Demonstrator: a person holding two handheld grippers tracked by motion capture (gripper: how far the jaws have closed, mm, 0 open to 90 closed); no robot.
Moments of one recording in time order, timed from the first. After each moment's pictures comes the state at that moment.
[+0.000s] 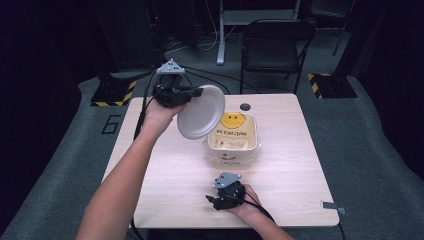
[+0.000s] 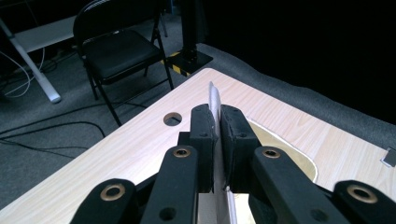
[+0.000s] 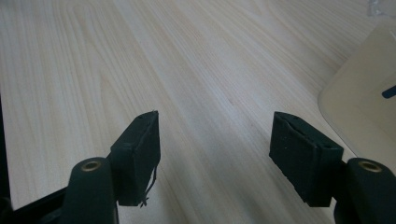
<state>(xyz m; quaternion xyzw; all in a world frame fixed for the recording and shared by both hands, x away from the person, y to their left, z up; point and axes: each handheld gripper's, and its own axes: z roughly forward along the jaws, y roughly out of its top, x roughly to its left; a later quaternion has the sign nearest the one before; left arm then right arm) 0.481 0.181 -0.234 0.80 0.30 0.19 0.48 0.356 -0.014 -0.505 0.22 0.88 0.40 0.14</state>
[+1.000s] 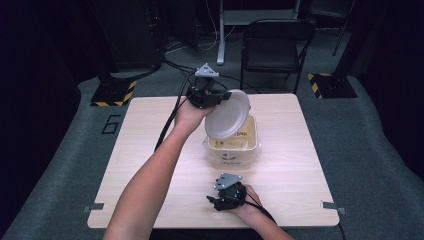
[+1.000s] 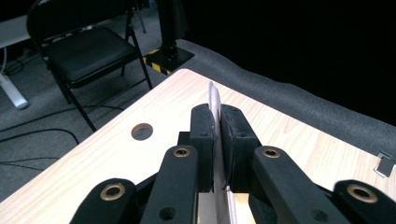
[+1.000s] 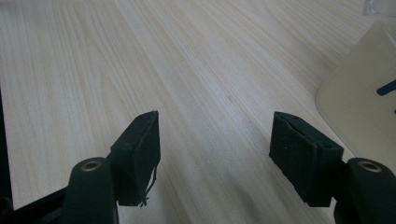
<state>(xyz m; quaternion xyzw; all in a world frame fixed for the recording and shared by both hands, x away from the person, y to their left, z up) 0.508 0.110 -0.266 0.82 0.27 0.16 0.48 0.352 -0.016 -0.505 0.22 0.88 0.39 0.14</state>
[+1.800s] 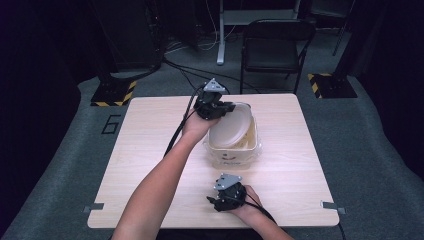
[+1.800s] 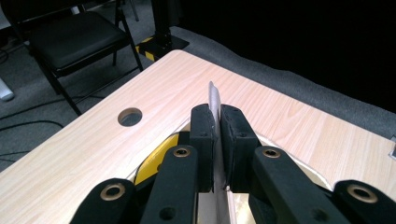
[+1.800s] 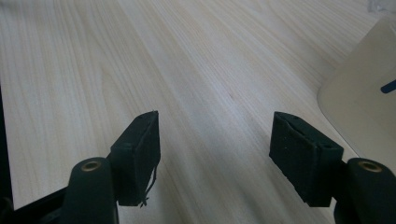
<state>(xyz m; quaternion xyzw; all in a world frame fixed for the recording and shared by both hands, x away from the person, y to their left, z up) 0.515 0.100 -0.317 0.83 0.27 0.15 0.47 0.351 -0.016 -0.506 0.22 0.88 0.39 0.14</state>
